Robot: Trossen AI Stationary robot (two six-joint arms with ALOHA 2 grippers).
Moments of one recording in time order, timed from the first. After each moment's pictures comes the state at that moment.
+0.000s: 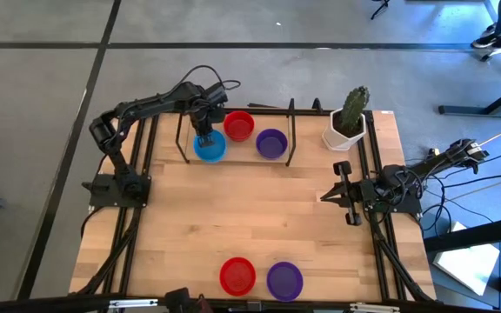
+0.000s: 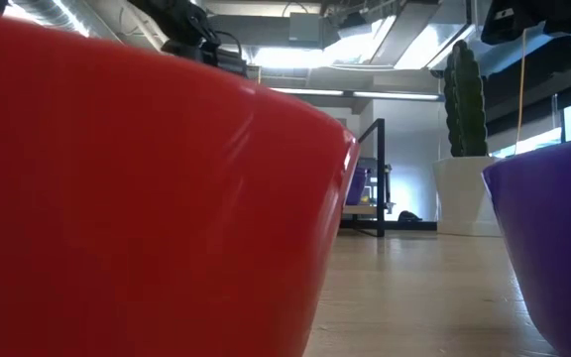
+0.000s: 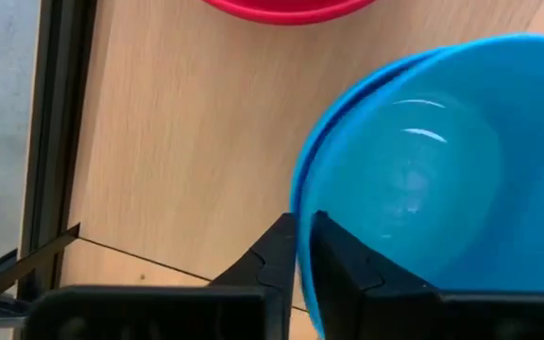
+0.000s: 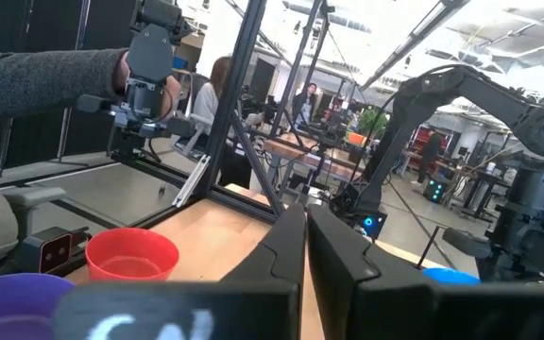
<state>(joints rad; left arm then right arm) 0.66 1.72 1.41 -1.13 -0.03 0.34 0.38 0.48 0.17 0.50 0.11 -0.35</state>
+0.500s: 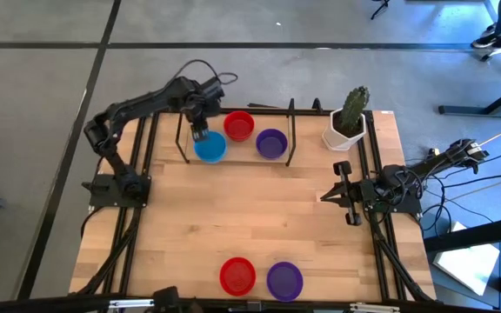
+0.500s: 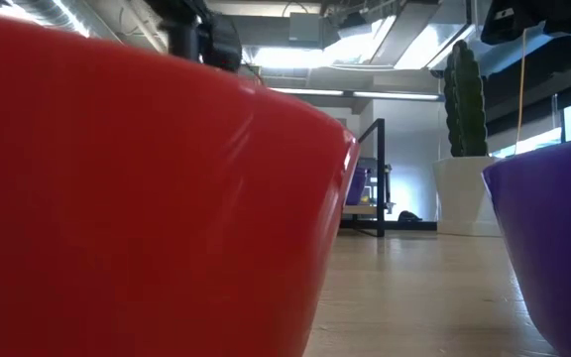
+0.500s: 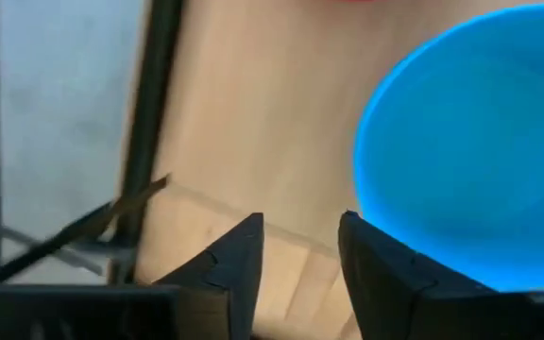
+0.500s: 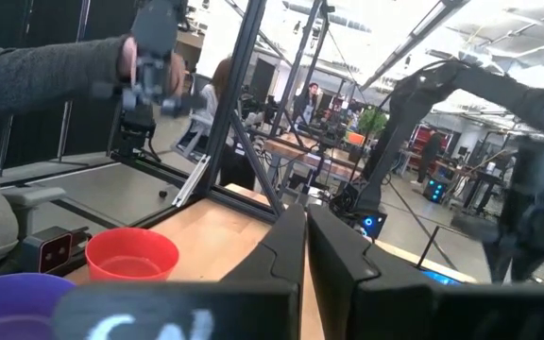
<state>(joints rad) 0.66 1.67 1.48 -1.23 -0.18 0.34 0.38 0.48 0.17 0.50 0.11 -0.35</state>
